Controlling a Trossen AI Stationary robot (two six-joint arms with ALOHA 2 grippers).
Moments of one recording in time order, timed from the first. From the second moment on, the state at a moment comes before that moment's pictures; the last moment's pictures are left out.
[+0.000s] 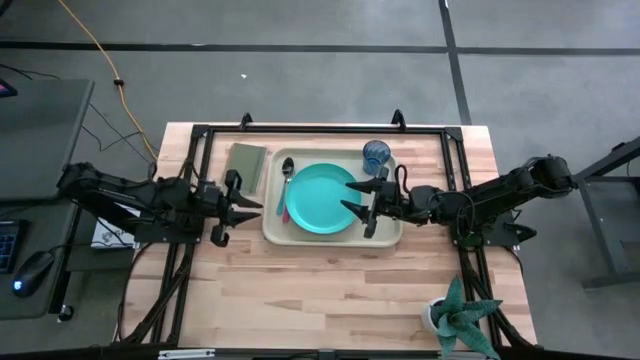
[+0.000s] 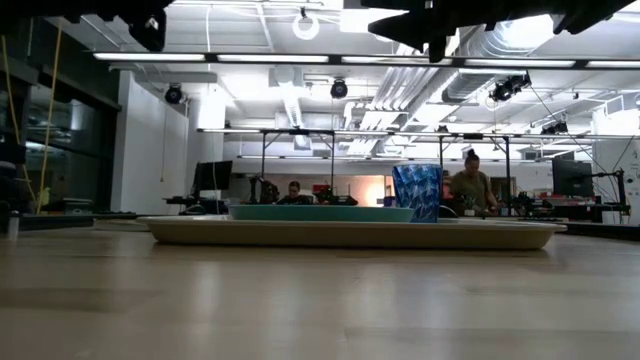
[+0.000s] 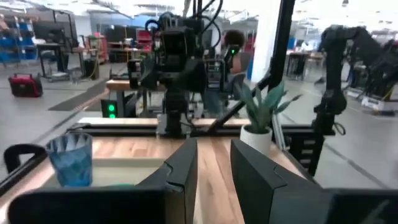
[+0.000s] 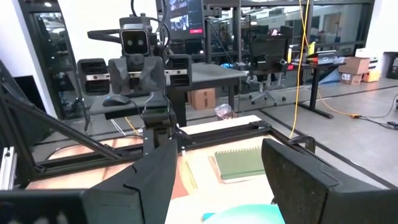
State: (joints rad) left arm -0.09 0.54 0.34 0.25 -0.12 -0.03; right arm 0.17 1.28 0.62 0.71 0.42 0.04
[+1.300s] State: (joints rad) left arm -0.06 0.00 0.02 0.14 -0.17 0.00; right arm 0.17 1.28 0.62 0.67 0.42 0.05
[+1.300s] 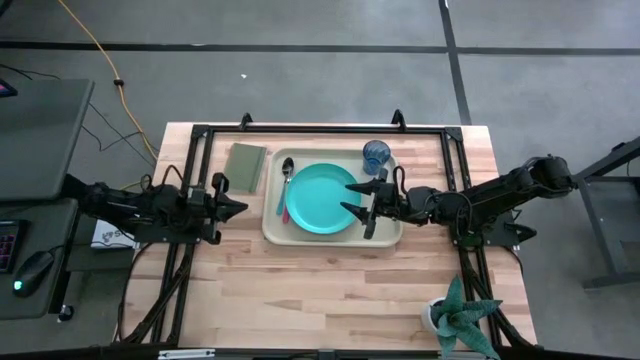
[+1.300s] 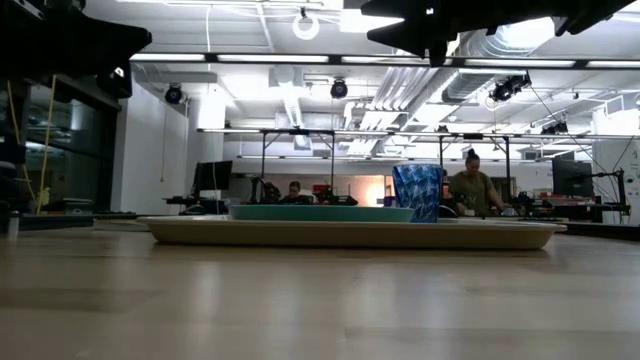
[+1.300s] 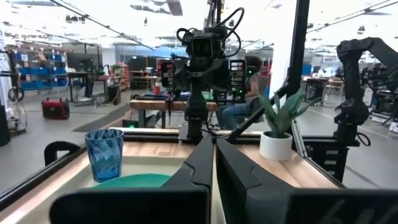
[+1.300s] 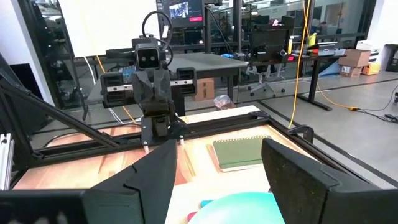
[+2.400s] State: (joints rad) left arm -0.06 0.01 0.01 0.05 -0.12 0.00; right arm 0.17 1.28 0.62 0.62 0.42 0.05
